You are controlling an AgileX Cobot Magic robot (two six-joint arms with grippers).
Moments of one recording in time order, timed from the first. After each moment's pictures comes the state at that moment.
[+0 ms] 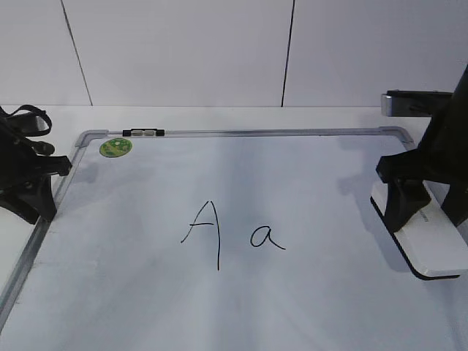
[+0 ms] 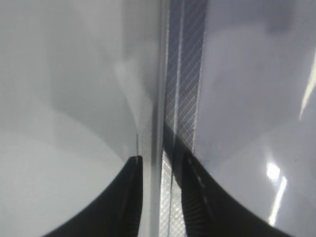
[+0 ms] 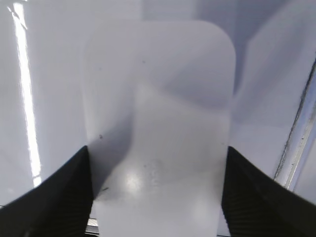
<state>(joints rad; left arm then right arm) -0.05 1.99 -1.30 -0.22 0.98 0.00 0.22 1.65 -1.20 0.07 1.21 0.02</state>
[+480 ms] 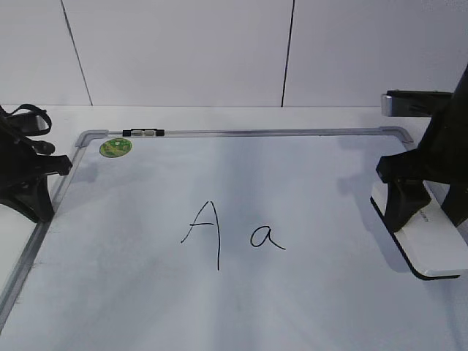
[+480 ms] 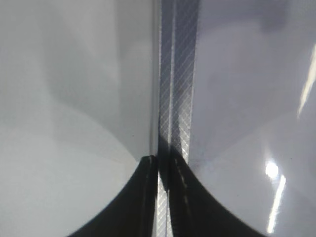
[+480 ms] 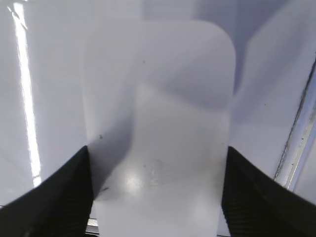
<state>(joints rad) -0.05 1.99 -1.30 -0.23 0.98 0.00 0.22 1.65 -1.20 0.07 1.21 0.02</state>
